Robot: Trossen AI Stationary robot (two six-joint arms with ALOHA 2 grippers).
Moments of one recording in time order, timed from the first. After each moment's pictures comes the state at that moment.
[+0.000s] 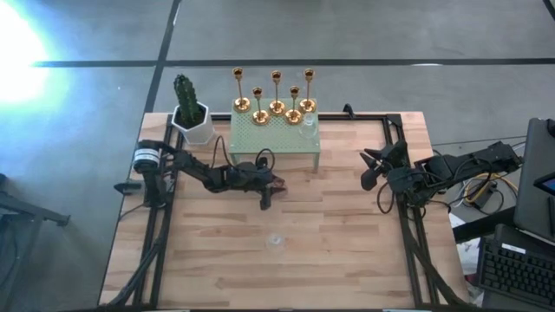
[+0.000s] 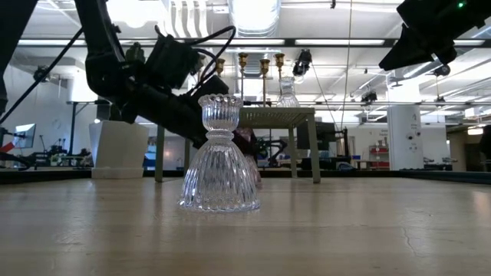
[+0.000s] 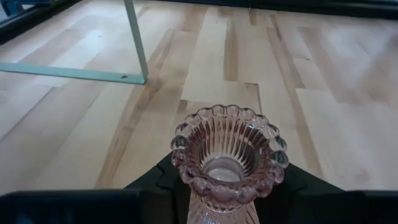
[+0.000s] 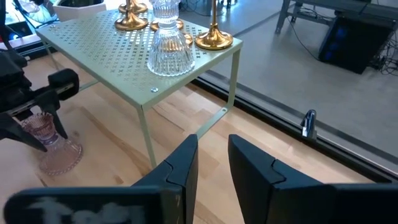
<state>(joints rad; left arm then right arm) 0.11 1.81 0.64 0.83 0.01 -0.04 0.27 0.66 0.64 -0.75 0.97 0.69</state>
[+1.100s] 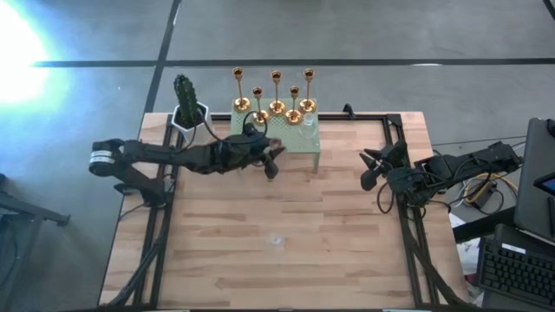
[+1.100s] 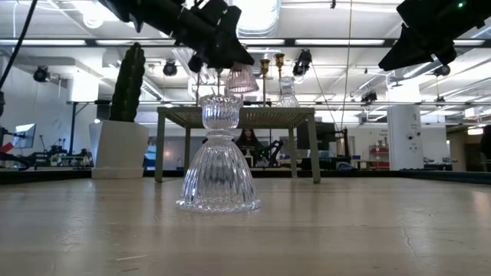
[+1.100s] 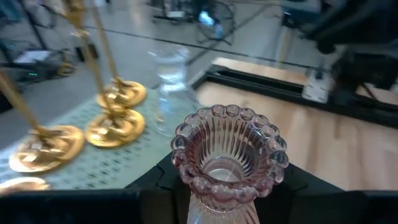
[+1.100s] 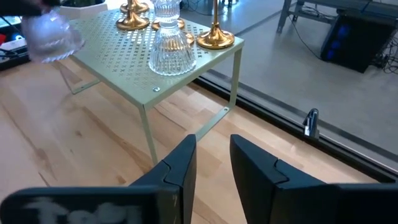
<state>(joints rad) 0.13 1.42 0.97 0.21 -0.37 -0.10 0.27 0.66 0.64 -0.74 0.96 0.70</state>
